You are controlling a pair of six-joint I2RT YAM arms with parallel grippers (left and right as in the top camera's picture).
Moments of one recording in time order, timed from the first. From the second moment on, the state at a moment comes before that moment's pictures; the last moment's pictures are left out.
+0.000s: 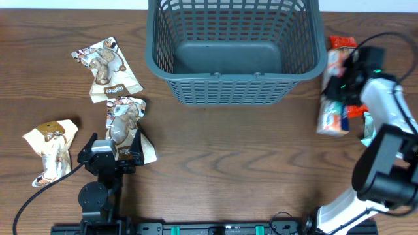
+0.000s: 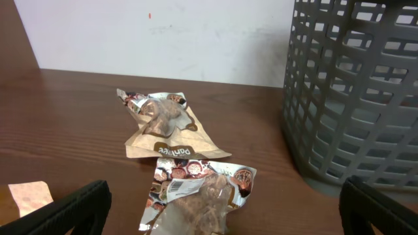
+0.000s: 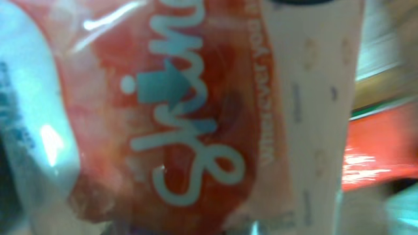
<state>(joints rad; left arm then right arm) 0.01 0.01 0.03 -0.13 0.00 -0.07 -0.32 1.83 1.36 -0.69 -0.07 0.10</state>
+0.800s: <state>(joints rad) 0.01 0.01 0.03 -0.13 0.00 -0.07 -0.01 1.50 2.09 -0.87 -0.46 -0.51</state>
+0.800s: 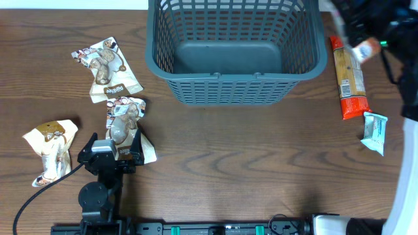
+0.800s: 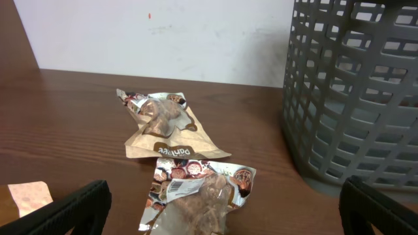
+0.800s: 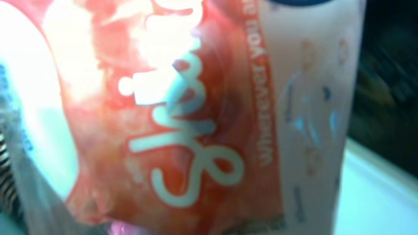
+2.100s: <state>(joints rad) 0.01 0.01 0.03 -0.13 0.01 -0.07 0.30 2.22 2.10 -1.21 -0.34 -0.96</state>
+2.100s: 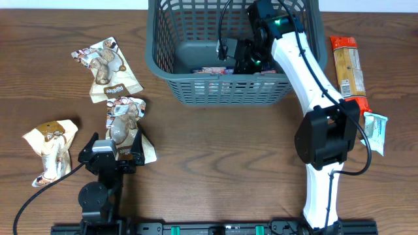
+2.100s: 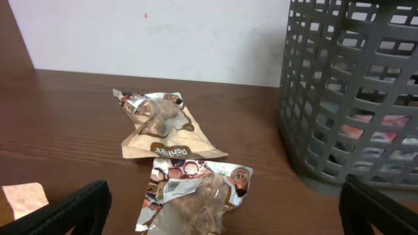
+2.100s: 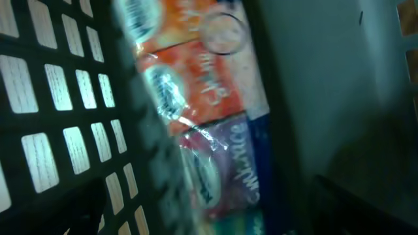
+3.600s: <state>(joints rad) 0.01 0.01 0.03 -0.13 0.02 -0.07 -0.49 2.42 2.40 -1.42 -0.19 -0.44</state>
